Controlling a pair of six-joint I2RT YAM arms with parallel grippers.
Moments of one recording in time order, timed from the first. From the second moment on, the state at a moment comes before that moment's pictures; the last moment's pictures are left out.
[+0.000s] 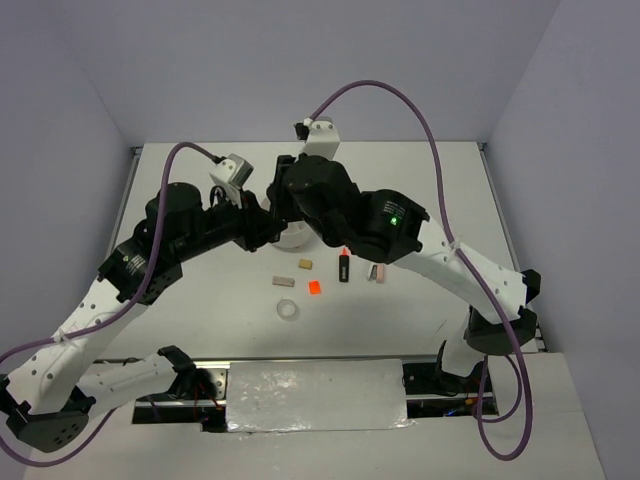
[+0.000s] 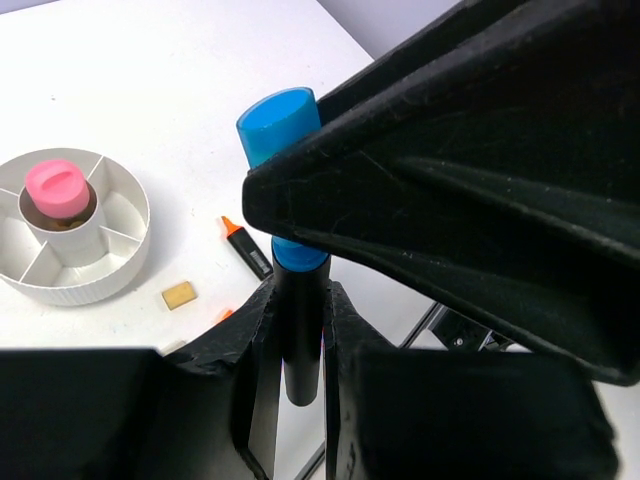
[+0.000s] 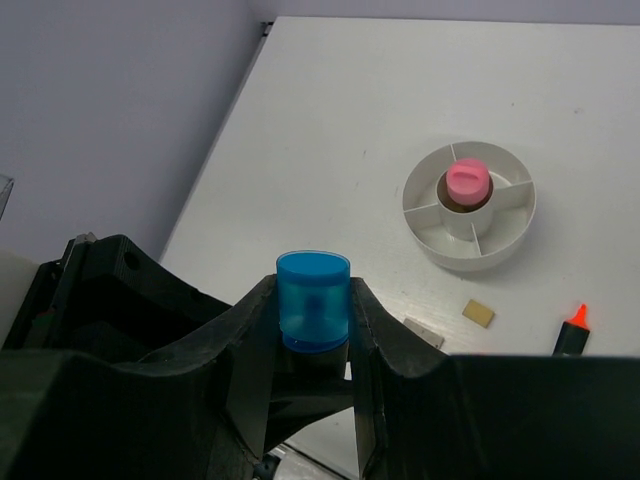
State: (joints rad) left arm -0.65 0.97 1.25 -0.49 0.22 -0.33; right arm 1.18 1.62 2.08 -0.84 0.64 0.62
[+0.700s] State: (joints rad) left arm -0.66 0.95 1.25 -0.45 0.31 -0.38; right arm 1.22 1.30 1.49 -0.22 0.57 0.43
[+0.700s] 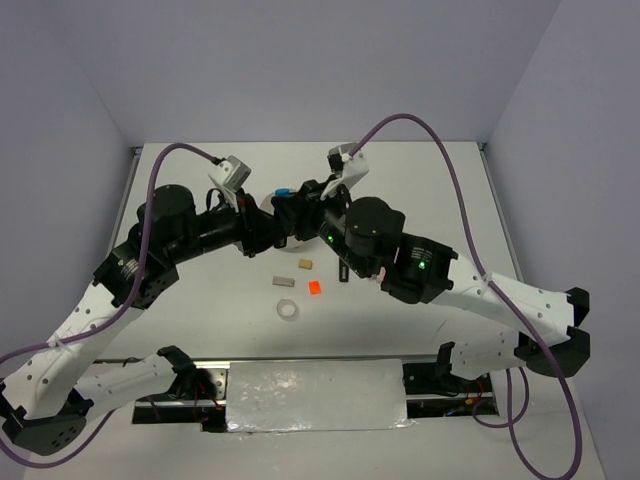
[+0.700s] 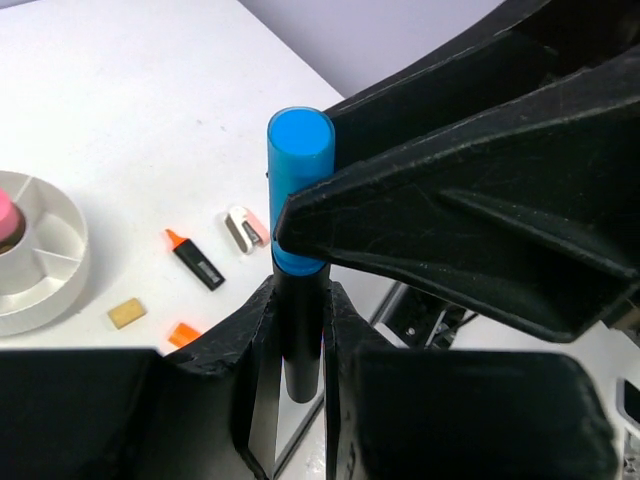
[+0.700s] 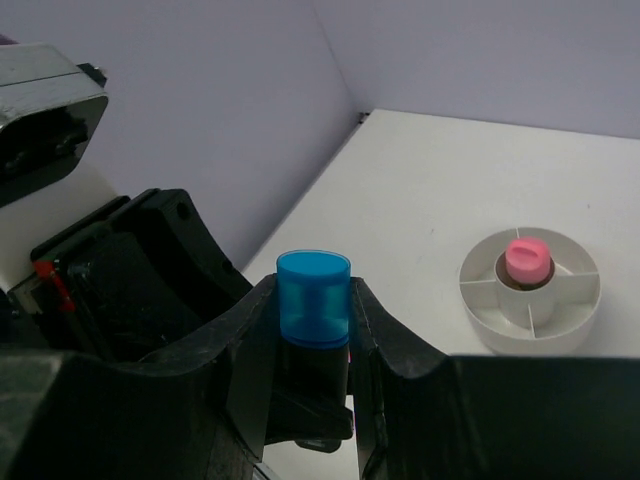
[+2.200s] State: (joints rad) left arm -0.66 0.88 1.22 -0.38 0.25 -0.21; right arm 1.14 1.33 1.62 -0.27 0.24 0.35
